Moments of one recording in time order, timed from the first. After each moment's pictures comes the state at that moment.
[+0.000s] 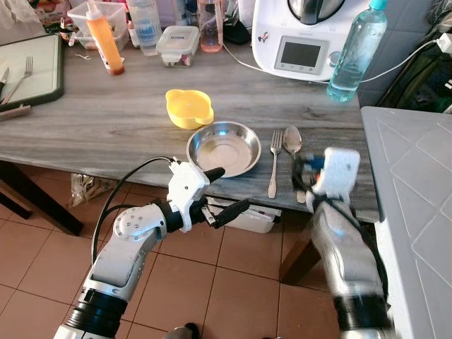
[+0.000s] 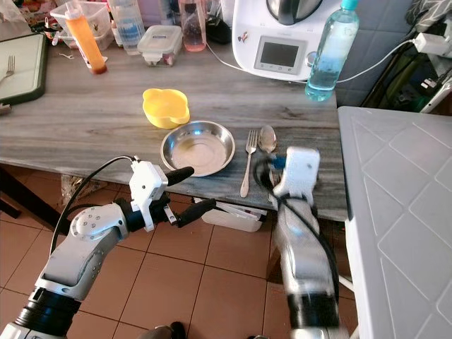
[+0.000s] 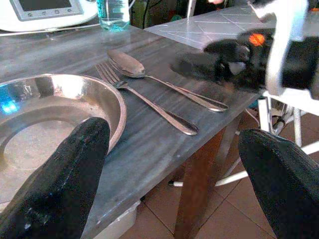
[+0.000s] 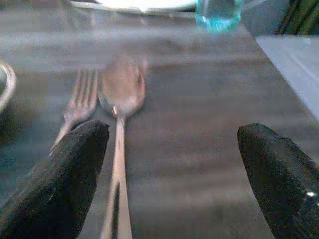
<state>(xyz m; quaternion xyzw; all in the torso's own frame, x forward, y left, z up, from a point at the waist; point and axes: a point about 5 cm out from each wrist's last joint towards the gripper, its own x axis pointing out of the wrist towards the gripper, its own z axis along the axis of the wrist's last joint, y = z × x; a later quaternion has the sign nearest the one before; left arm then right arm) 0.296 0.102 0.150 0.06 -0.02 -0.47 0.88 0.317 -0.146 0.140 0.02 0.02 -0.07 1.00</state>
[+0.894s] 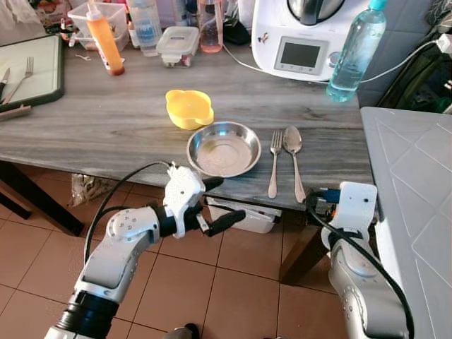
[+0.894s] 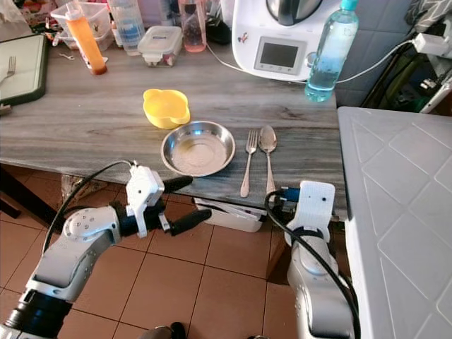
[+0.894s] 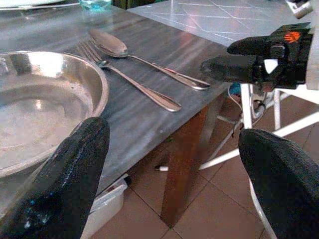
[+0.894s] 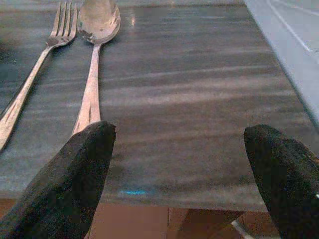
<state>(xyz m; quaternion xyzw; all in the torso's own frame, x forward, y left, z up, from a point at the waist) 0.291 0.111 0.144 0.07 0.02 -0.50 0.86 0.269 -0.161 0.128 0.00 0.09 -0.09 0.99</state>
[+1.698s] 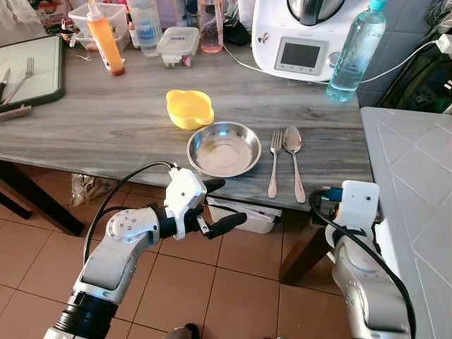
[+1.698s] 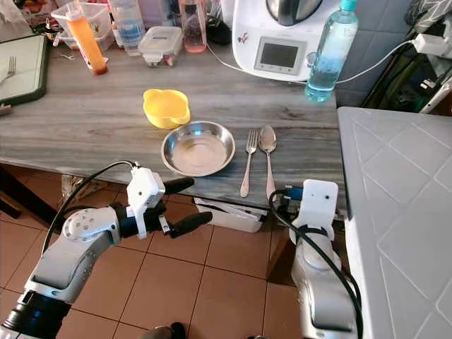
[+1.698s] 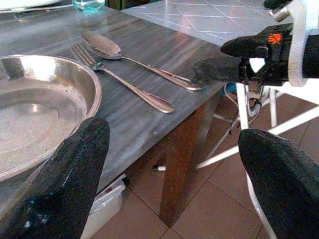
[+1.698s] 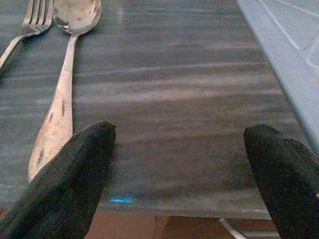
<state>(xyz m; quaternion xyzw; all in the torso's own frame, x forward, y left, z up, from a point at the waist) 0.289 0.110 0.146 0.07 0.02 -0.51 0.86 0.278 -0.169 0.125 -0.01 0.10 -0.11 0.99</state>
